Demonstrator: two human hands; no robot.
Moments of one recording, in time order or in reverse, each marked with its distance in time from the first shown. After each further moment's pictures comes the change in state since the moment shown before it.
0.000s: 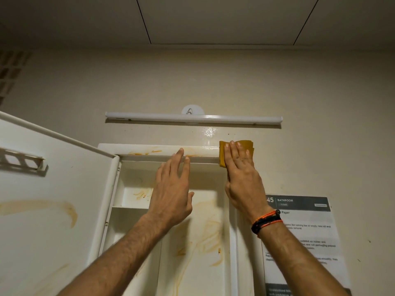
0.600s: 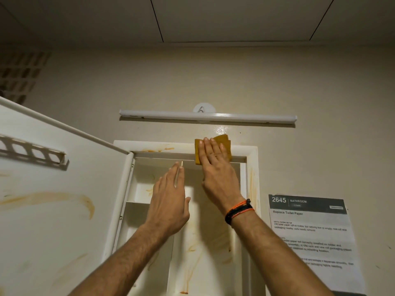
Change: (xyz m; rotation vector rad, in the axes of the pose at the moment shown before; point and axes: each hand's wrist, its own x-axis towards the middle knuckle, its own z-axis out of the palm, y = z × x) left_hand -0.032 -0.019 0.000 -0.096 -0.075 -0.123; right_hand 0.025 -0.064 0.031 -0.016 -0.071 -0.151
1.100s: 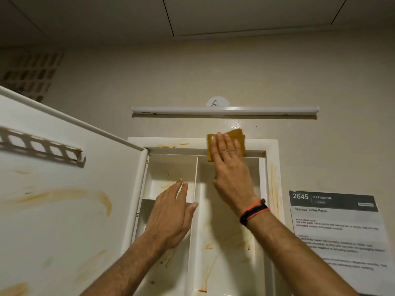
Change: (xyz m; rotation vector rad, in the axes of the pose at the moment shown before) left_hand -0.030 -0.046 0.018 -0.038 -0.110 0.030; right_hand -0.002 -0.012 0.010 -0.016 0.064 0.037
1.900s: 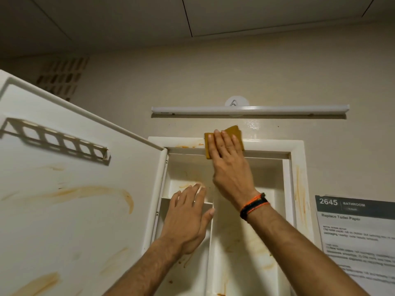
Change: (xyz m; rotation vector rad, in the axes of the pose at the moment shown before) left_hand -0.007 -0.008 0.006 0.112 -0.078 -0.008; right_hand 0.026 -0.033 0.014 -0.041 -0.016 -0.097
